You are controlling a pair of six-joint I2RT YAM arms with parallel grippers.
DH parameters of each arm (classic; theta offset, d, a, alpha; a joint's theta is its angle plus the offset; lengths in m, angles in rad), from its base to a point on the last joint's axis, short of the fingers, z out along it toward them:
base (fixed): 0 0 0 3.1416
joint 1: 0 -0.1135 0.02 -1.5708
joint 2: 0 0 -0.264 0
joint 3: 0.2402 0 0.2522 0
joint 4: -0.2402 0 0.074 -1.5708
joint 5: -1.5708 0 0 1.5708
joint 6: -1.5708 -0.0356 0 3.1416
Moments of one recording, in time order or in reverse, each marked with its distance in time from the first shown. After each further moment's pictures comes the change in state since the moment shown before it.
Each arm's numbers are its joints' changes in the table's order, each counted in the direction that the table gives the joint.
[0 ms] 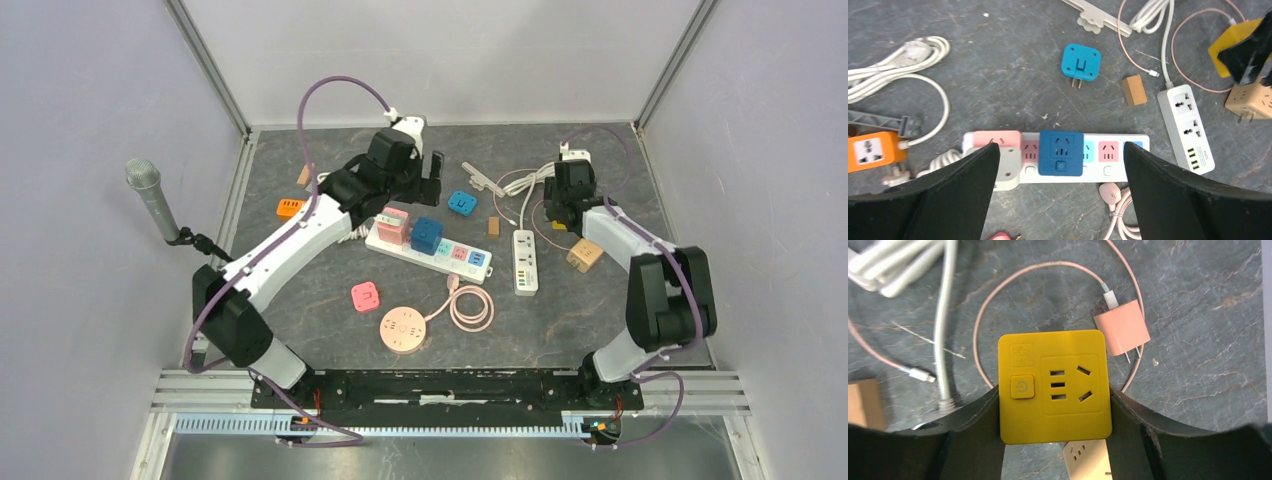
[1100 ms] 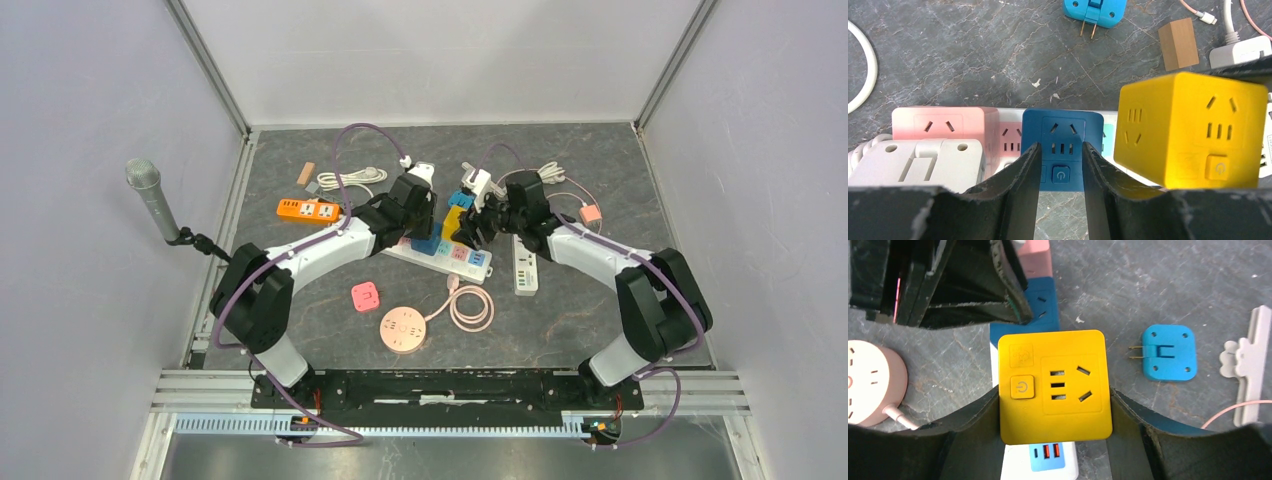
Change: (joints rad) left arm 0.023 -0.074 -0.346 0.285 -0.013 0.064; right arm -0.315 -0.016 -0.075 0.314 0.892 0.404
